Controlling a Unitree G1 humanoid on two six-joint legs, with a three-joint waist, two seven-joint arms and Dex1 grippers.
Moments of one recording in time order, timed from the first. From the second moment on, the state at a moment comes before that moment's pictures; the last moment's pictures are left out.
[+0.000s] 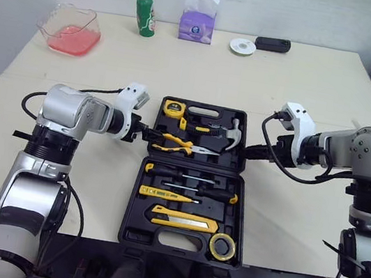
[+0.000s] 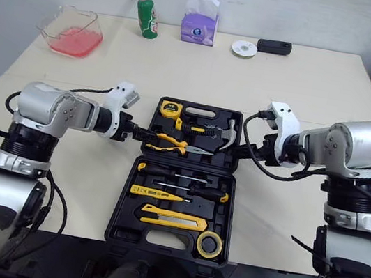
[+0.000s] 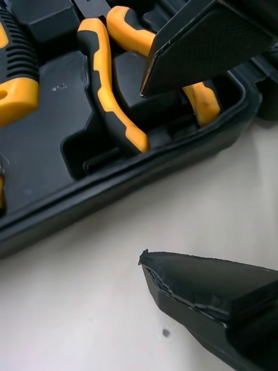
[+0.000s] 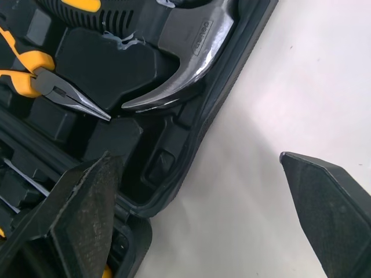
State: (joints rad) left arm -0.97 0.55 -0.12 0.26 -0.36 1.35 -0.54; right arm -0.98 -0.69 0.03 0.11 0.52 1.61 0.59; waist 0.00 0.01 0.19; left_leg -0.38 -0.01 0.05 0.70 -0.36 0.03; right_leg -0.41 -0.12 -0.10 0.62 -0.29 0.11
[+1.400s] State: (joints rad) left arm -0.98 0.46 -0.09 0.32 -0.31 1.31 -0.48; right arm -0.98 -0.46 -0.13 0.22 0.45 1.61 0.36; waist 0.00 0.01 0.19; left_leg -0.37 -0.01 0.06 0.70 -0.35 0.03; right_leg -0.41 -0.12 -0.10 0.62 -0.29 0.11
